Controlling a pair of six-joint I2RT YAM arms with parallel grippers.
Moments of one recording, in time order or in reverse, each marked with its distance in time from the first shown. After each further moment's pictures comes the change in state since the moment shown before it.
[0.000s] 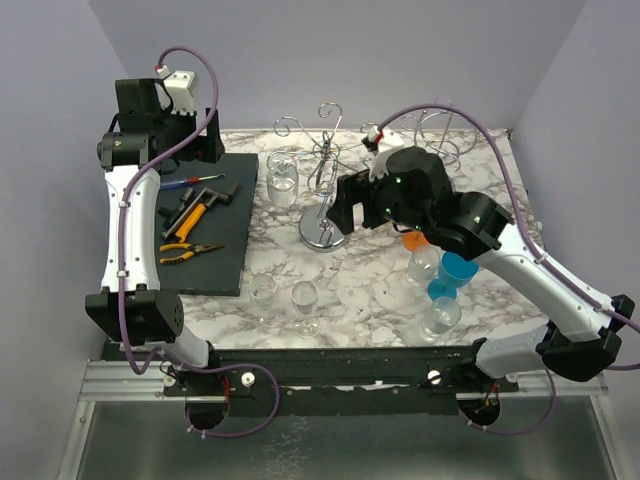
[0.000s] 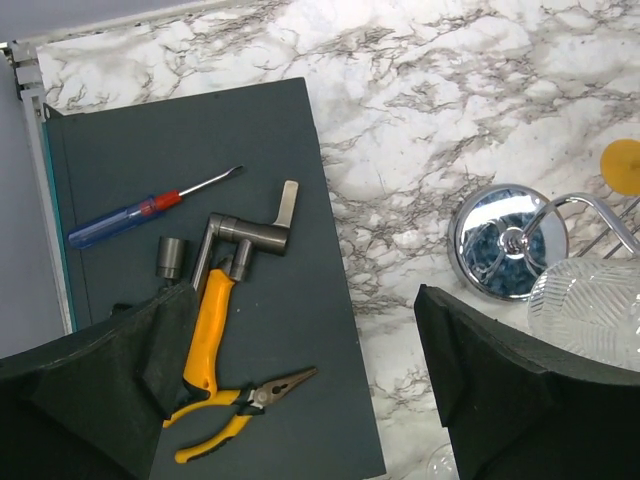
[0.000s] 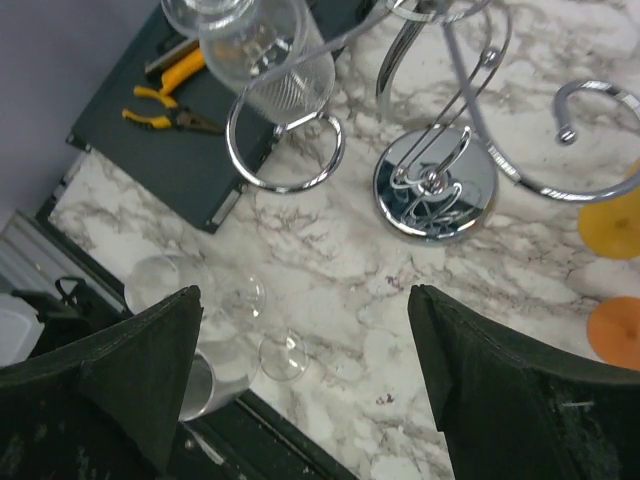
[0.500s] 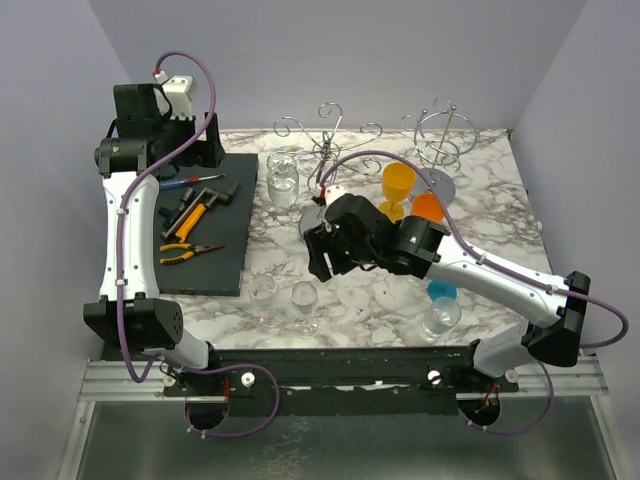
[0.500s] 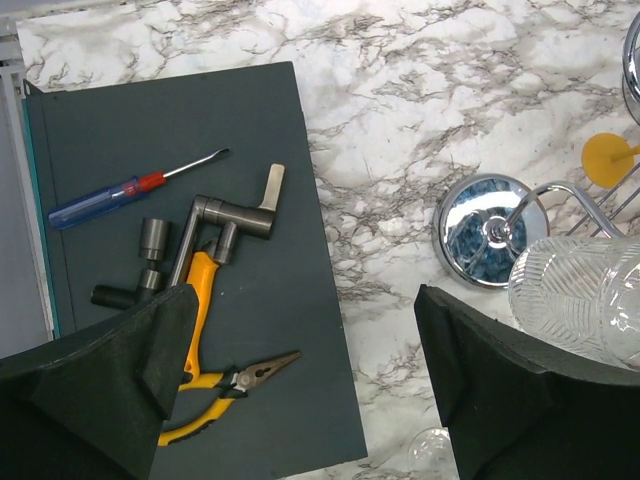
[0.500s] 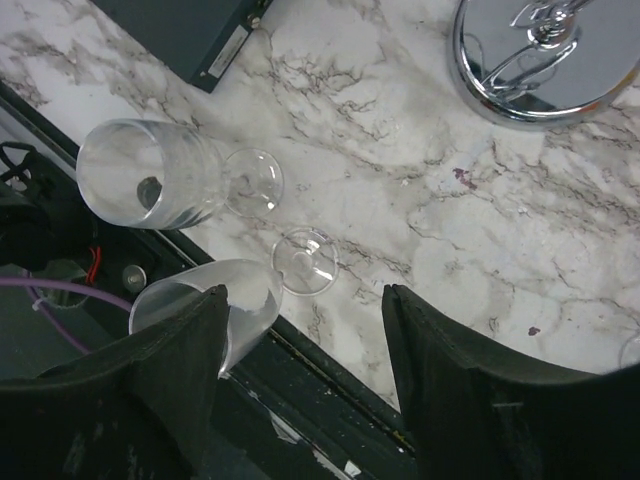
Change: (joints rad) left arm 0.001 -0.050 -0.032 -0.018 0.012 -0.036; right arm 0.197 0.111 -0.151 -0.063 -0.016 0.105
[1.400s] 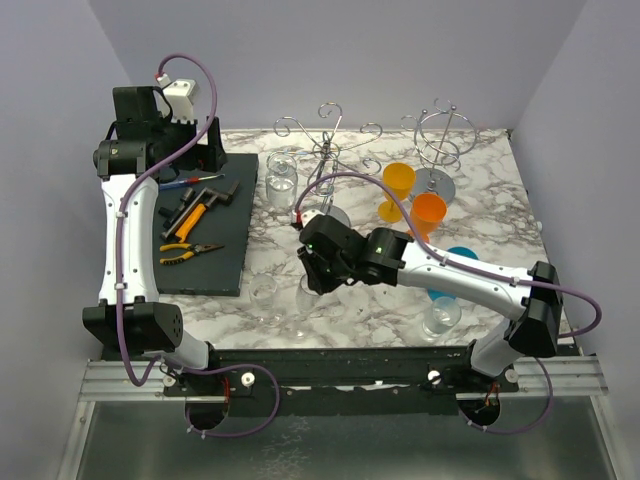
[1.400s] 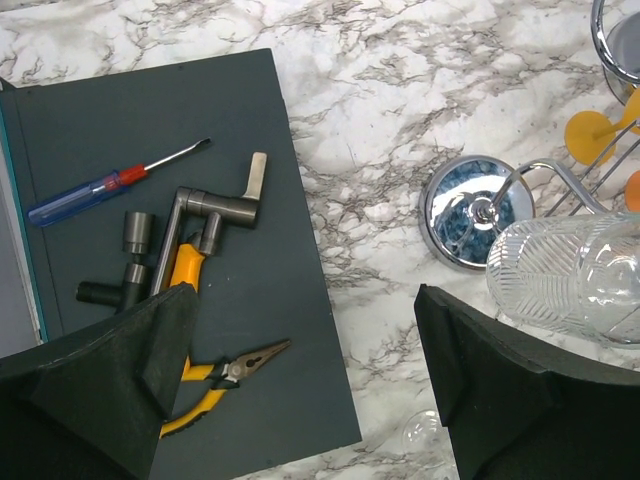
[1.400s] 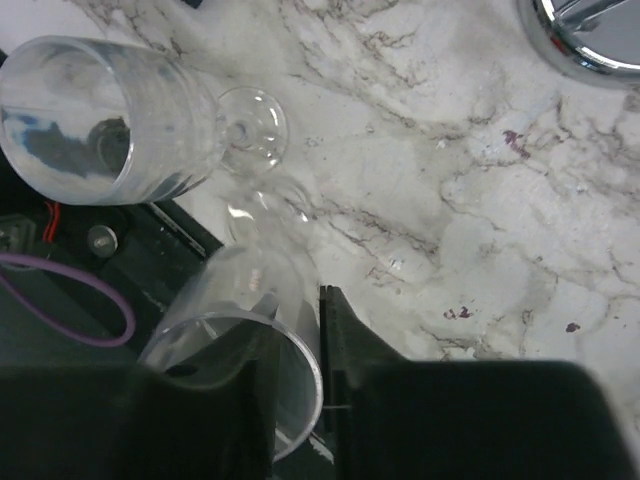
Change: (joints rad) left arm 0.000 -0.018 -0.013 -0.032 0.037 0.021; right arm 0.071 0.134 -0.044 0.030 -0.055 0.008
